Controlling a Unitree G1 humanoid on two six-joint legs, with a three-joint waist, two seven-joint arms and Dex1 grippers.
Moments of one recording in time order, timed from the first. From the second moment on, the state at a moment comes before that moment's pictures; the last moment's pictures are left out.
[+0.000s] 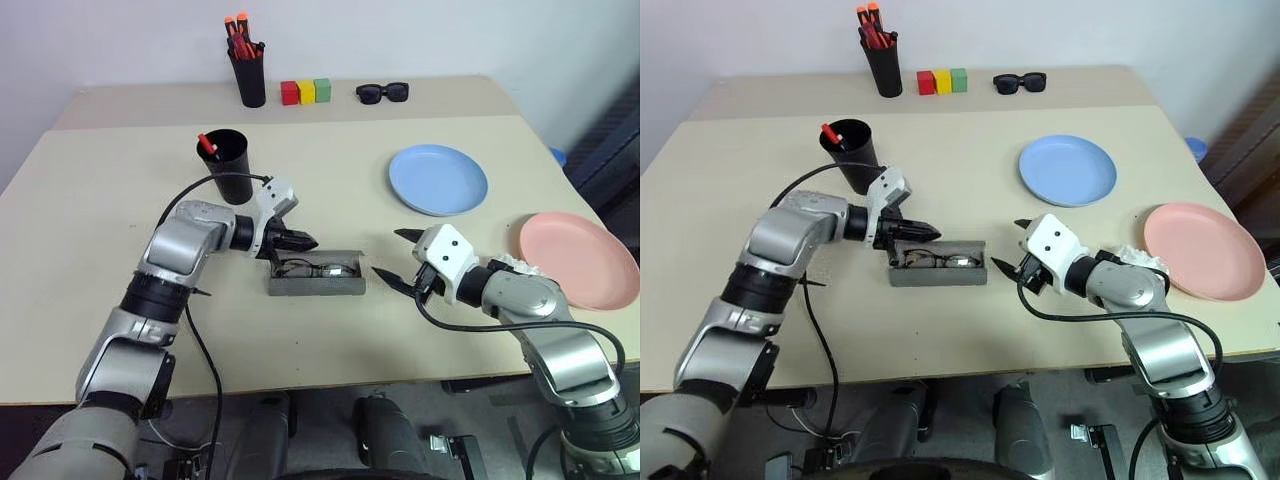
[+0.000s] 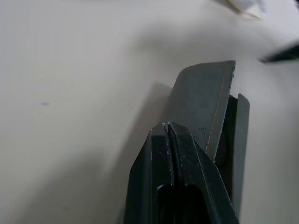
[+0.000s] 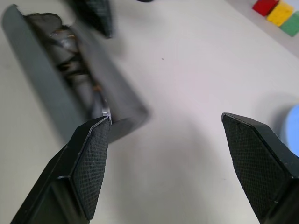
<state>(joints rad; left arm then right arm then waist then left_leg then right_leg) -0.70 0.51 -0.22 0.06 -0.23 0.76 -1.14 -0.21 -0.65 0.07 -0.47 0.16 0.51 0.66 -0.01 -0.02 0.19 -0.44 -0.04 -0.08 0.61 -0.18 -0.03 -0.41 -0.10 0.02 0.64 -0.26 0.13</state>
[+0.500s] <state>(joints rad) -0.48 0.66 -0.23 -0.15 -0.26 0.60 -1.19 -0.37 -0.63 0.06 -0.18 0.10 0.58 0.56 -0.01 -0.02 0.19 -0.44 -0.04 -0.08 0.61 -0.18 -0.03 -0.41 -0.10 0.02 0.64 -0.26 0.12</state>
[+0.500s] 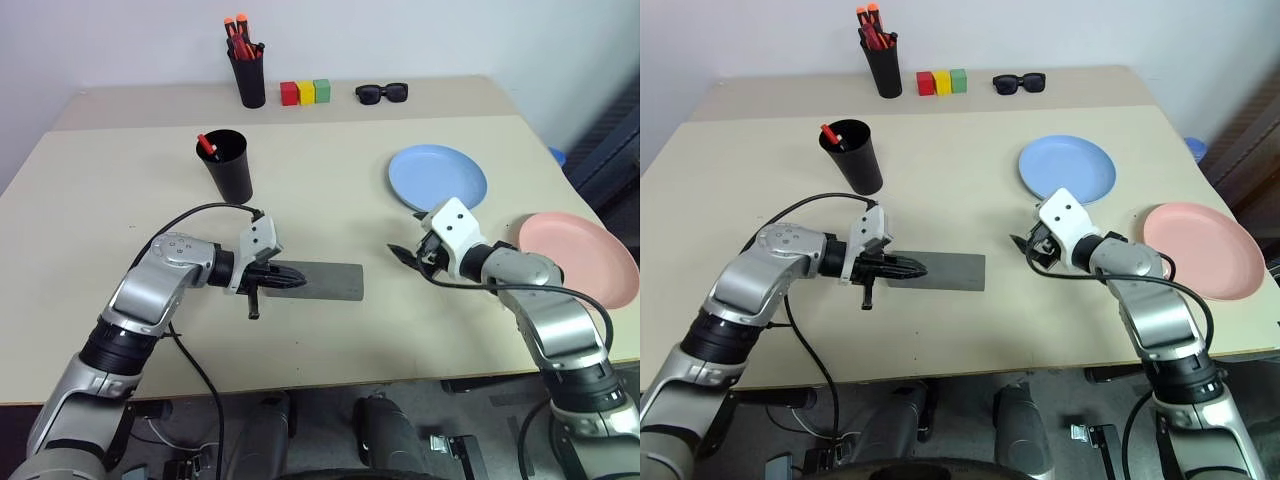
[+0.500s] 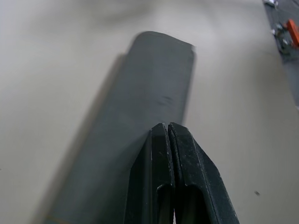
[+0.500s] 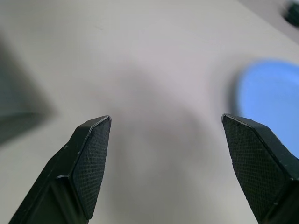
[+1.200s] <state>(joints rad) -0.27 0.56 0.01 -0.38 -0.49 0.53 -1.00 -0.65 -0.60 0.21 0.50 -0.22 0.12 0.41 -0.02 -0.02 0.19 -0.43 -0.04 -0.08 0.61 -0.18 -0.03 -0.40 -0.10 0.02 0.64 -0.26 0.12</state>
